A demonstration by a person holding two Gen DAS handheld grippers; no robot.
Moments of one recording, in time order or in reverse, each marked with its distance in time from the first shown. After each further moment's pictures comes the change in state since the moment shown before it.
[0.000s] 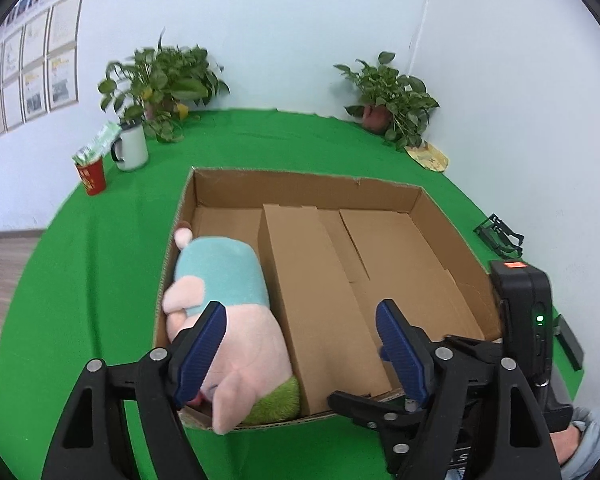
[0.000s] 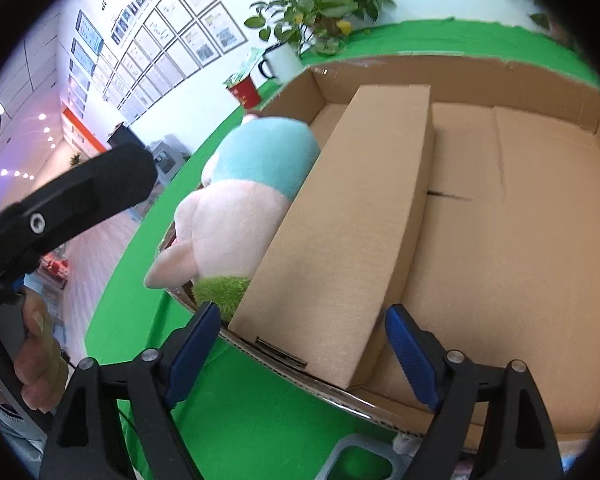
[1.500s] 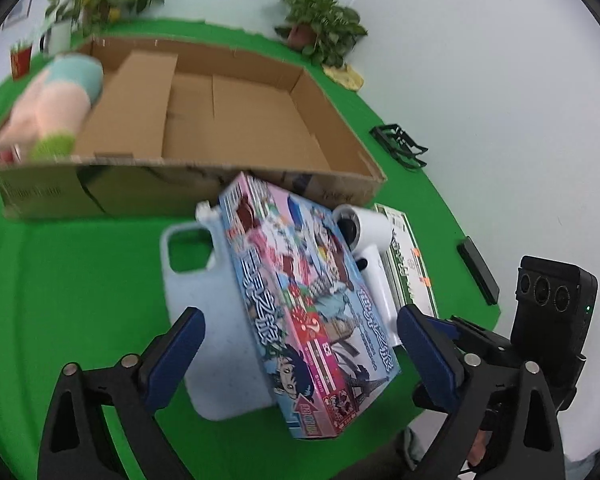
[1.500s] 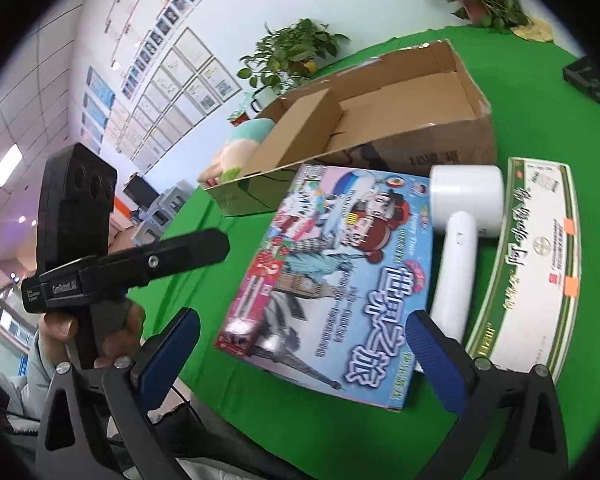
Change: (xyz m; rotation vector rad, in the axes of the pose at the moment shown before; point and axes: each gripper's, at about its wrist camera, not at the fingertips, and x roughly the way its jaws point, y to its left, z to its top) left arm -0.014 -0.161 -0.162 -0.119 0.297 -0.336; right arm -0.156 -0.061 -0.187 0.140 -0.161 0.075
